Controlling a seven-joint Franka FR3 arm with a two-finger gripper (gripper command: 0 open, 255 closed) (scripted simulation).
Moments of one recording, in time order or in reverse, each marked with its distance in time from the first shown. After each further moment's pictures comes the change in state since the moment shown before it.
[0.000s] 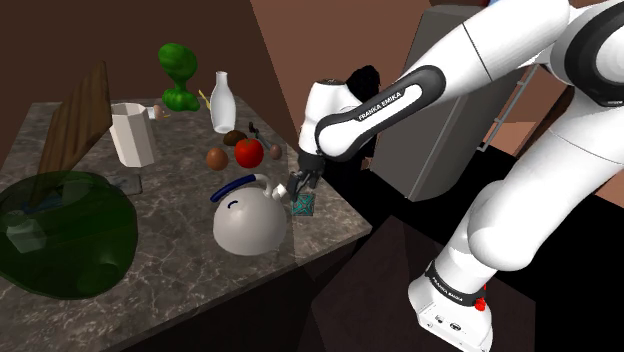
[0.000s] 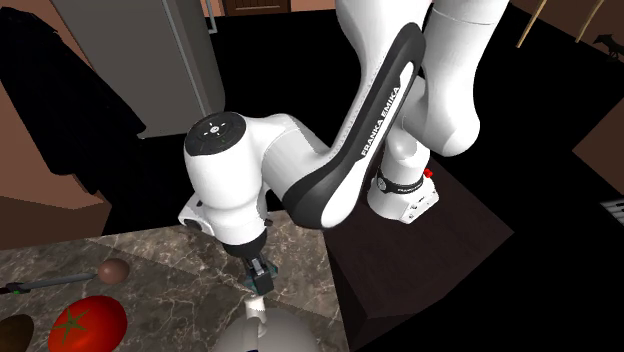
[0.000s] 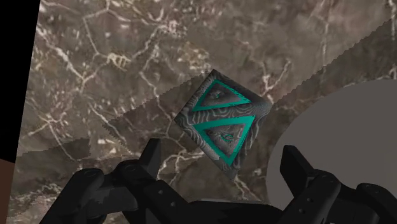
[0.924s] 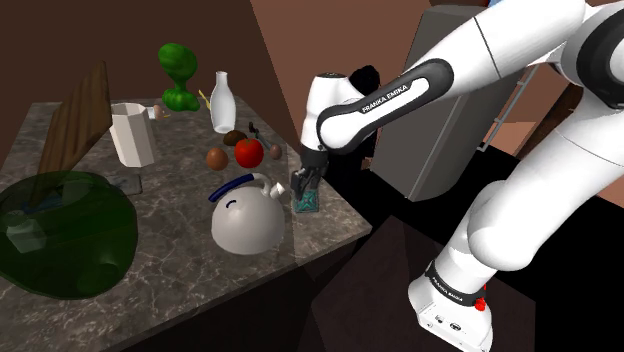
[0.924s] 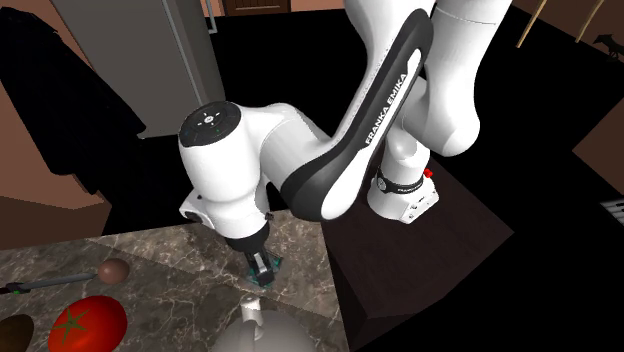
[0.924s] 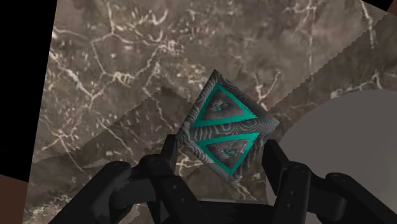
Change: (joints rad) arm -0.002 -0.039 0.000 0.011 0.015 -0.090 0.033
